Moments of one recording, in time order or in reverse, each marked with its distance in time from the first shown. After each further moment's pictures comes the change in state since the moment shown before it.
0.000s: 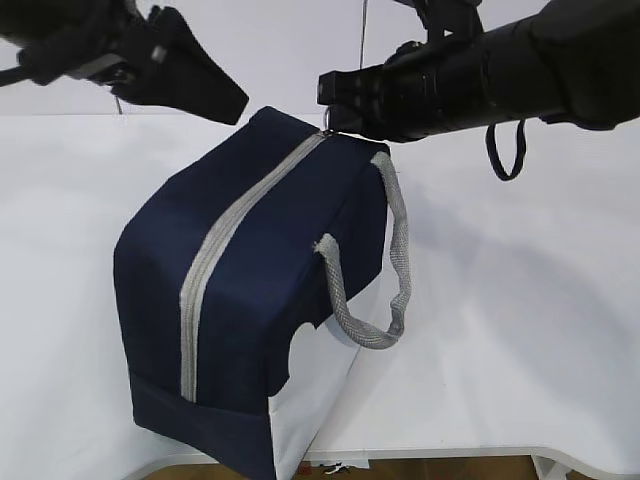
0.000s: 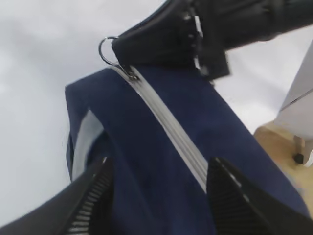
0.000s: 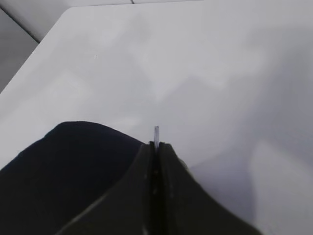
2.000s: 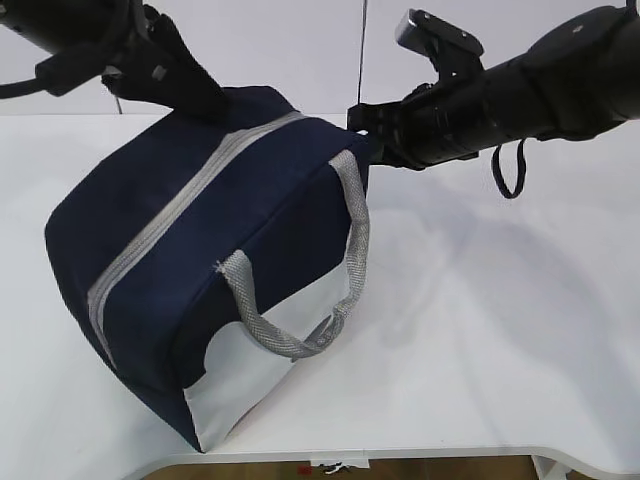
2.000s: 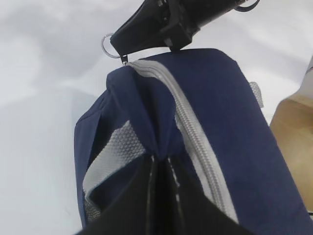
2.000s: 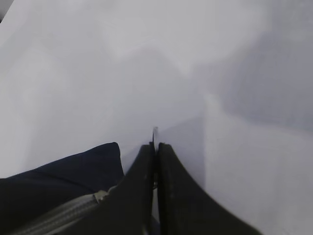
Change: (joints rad) left arm 0.000 0.069 -0.092 0.093 0.061 0.056; right arm -0.129 0.163 -0.076 0.013 0.114 0.000
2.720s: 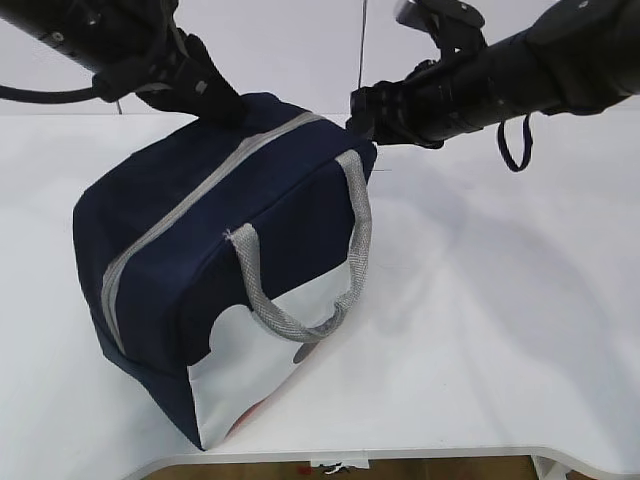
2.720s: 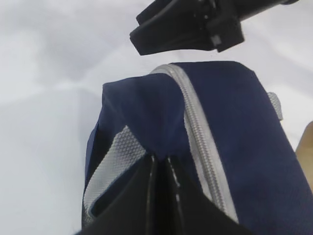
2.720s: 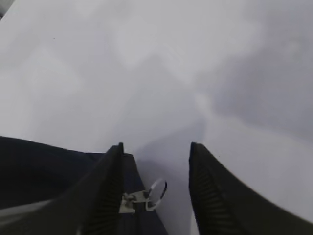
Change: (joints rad) left arm 0.000 0.092 -0.002 -0.030 -0.111 0.000; right arm -0.010 0.000 -0.066 -0.086 0.027 -0.005
